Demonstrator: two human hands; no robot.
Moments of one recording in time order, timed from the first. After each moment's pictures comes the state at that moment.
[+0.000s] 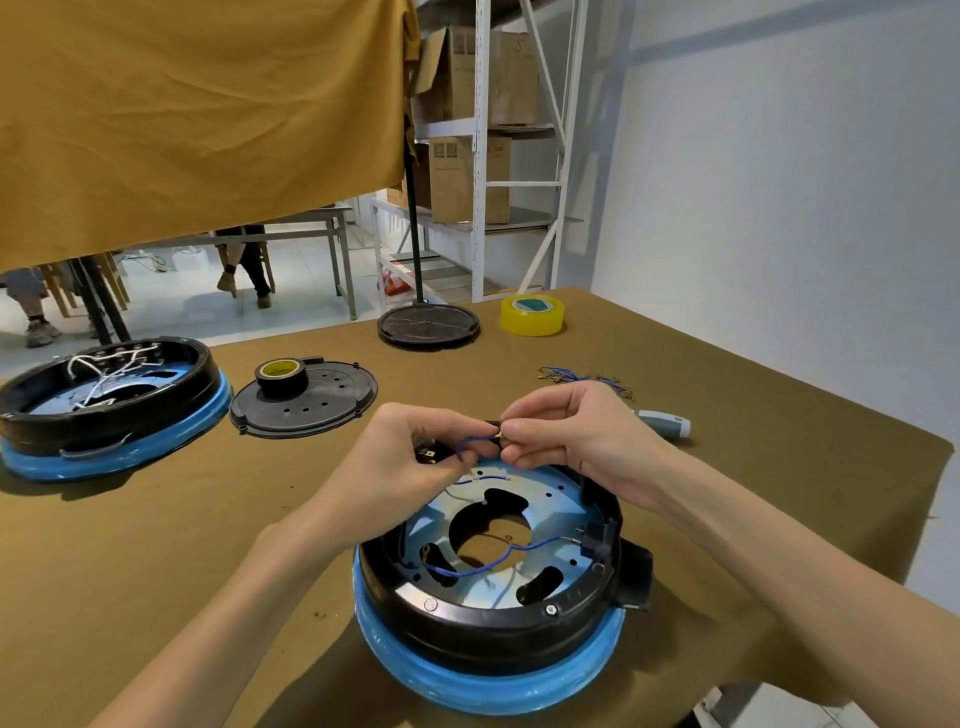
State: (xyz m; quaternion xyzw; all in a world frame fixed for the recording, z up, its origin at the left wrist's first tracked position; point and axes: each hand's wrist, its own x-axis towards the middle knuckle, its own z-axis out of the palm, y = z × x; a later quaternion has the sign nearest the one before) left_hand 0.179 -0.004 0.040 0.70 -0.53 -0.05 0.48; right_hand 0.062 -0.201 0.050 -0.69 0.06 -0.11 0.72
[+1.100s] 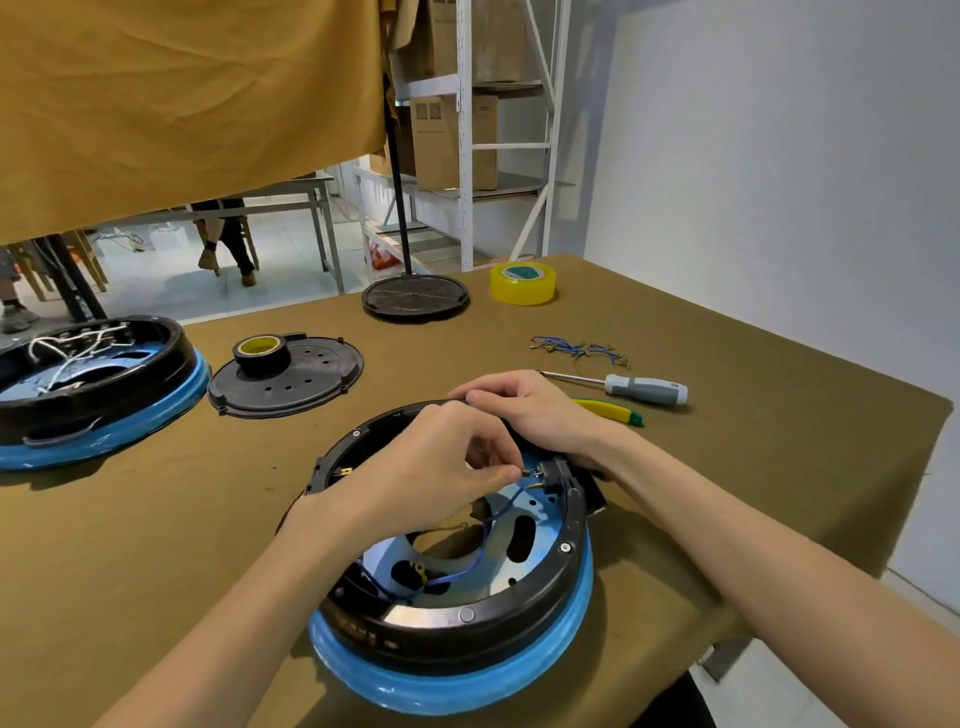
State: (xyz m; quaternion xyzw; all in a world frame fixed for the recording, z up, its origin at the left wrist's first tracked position) left_hand 0.169 -0.037 0.026 0.76 -0.55 -0.12 0.33; right_hand 0.114 -0.212 0.013 -0.86 0.07 -0.11 0.50
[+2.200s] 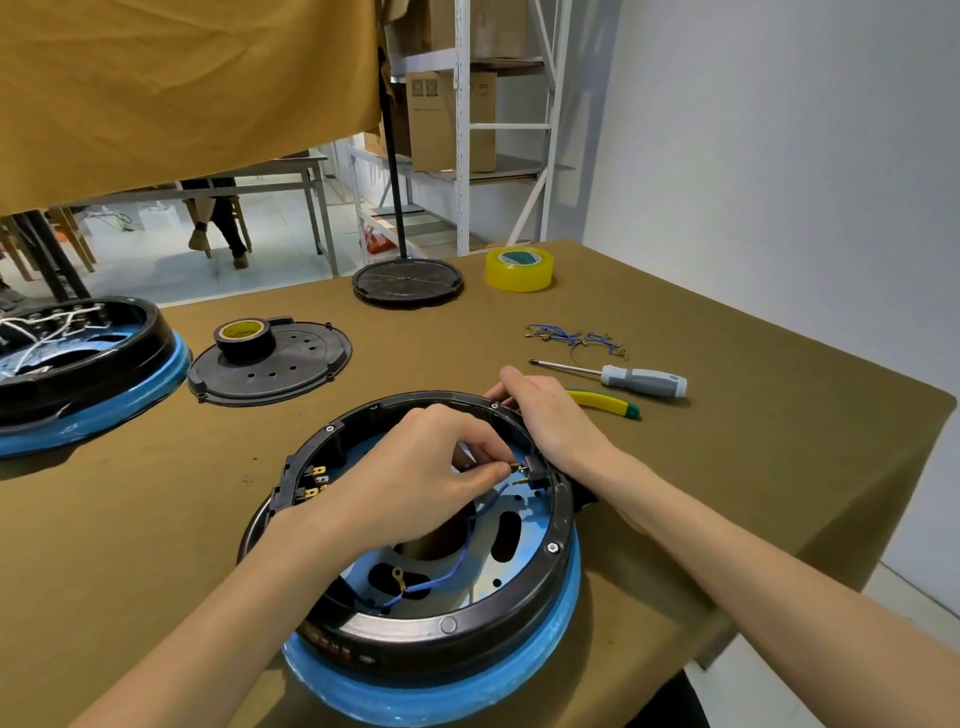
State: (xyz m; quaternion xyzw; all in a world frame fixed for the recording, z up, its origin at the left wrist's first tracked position) left_hand 0.169 -0.039 0.014 0.76 -0.55 -0.12 0.34; right_hand 0.103 -0.203 0.003 -0.82 0.21 -0.17 0.50
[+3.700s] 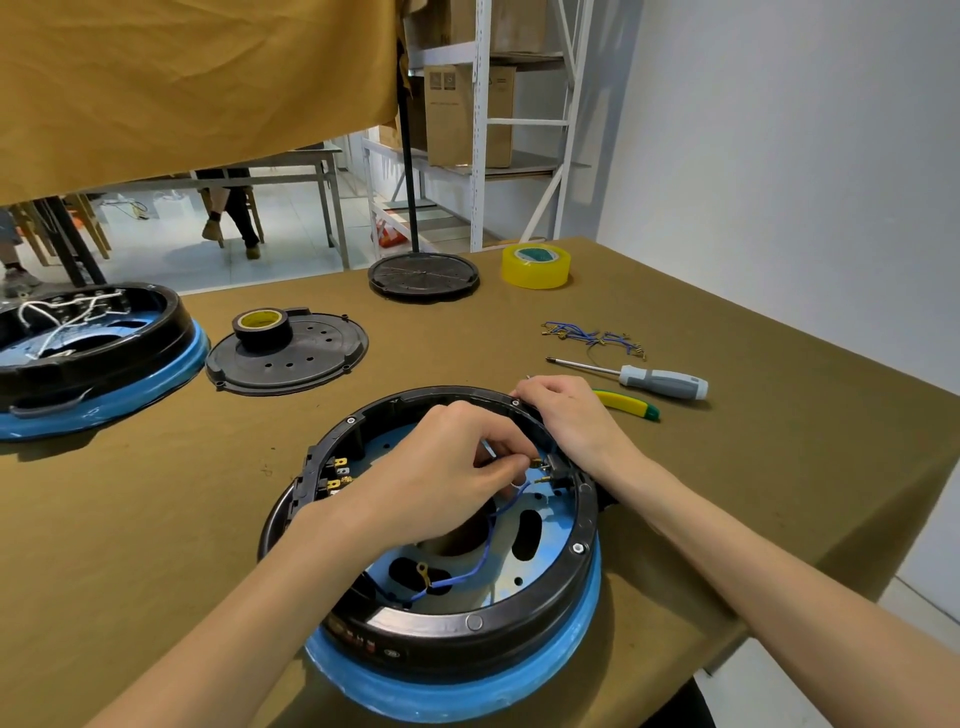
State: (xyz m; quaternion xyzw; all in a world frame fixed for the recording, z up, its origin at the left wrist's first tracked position) left_hand 0.165 -0.038 0.011 0.75 -0.53 -0.14 0.37; right_hand 0.102 -0.205 -0.002 -0.83 0.20 -0.20 0.48
